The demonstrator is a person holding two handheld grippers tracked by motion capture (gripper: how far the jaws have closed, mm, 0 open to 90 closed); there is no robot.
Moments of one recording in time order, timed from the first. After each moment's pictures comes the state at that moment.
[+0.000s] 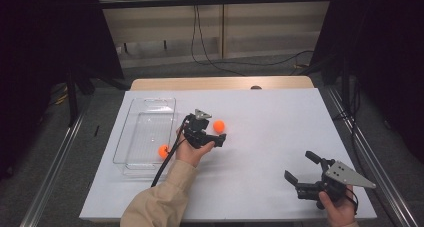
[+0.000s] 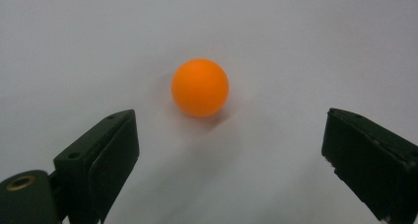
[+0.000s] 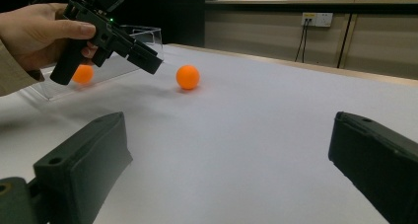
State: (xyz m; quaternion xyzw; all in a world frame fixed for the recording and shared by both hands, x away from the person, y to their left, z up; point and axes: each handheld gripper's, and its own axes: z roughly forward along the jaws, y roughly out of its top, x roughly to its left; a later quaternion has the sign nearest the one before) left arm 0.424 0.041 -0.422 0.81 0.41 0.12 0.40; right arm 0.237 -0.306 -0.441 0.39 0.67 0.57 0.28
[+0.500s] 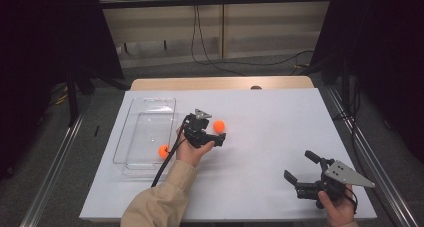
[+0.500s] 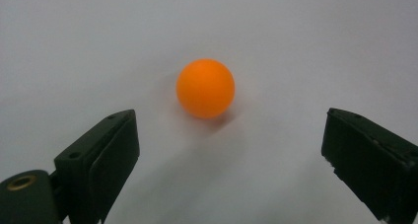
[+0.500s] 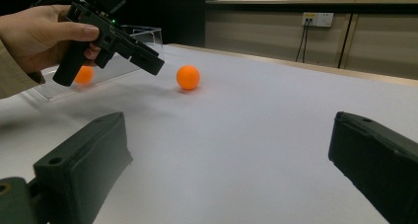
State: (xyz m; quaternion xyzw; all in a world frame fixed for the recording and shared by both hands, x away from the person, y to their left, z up) left arm 0.426 0.040 -0.425 0.81 0.41 0.12 0.40; right arm 0.239 -0.305 -0.441 0.39 0.67 0.57 0.28
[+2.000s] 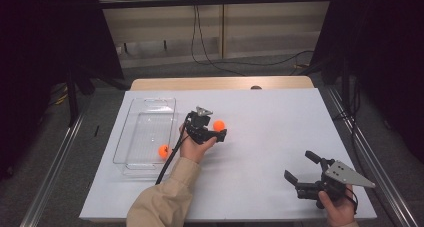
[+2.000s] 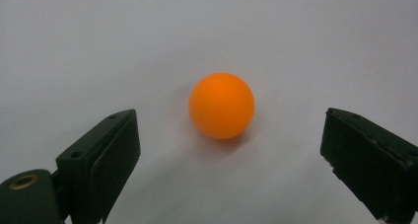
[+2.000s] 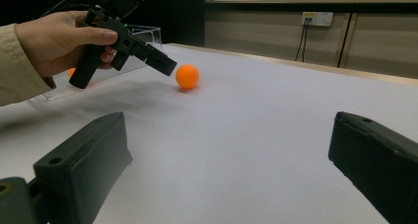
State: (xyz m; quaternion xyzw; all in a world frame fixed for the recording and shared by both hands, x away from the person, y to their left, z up) left arm 0.442 0.033 -0.435 0.80 0.42 0.13 0.40; right arm 0.239 -0.306 -0.442 0.39 0.67 0.57 0.28
